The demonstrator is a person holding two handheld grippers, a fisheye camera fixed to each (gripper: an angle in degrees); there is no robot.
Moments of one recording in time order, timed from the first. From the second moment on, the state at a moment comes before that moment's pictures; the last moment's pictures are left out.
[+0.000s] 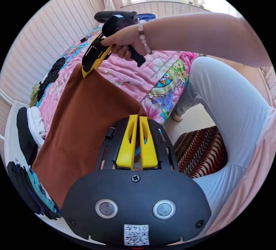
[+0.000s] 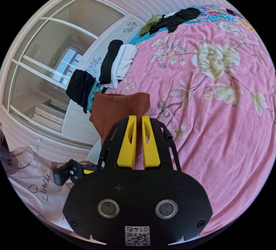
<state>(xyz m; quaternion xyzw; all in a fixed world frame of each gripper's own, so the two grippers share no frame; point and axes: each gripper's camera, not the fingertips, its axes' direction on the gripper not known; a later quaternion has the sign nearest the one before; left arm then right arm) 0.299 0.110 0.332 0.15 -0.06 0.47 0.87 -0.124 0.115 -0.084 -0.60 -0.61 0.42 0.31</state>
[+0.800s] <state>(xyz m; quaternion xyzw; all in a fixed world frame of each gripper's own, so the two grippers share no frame) 0.013 0.045 0.156 0.36 0.22 0.16 0.89 -0.052 0.109 -0.039 -0.45 -0.63 0.58 0.26</state>
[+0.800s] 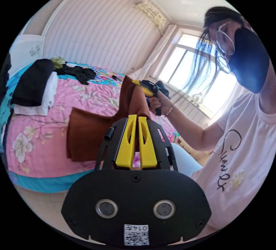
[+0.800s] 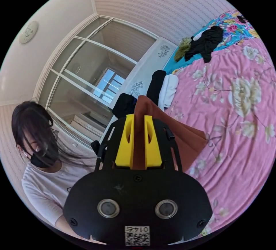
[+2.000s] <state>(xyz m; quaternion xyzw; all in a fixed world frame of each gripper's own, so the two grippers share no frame) 0.099 -0.007 0.209 0.25 -0.05 0.23 0.94 -0.127 -0.019 -0.101 -0.57 -0.59 0.29 0.50</state>
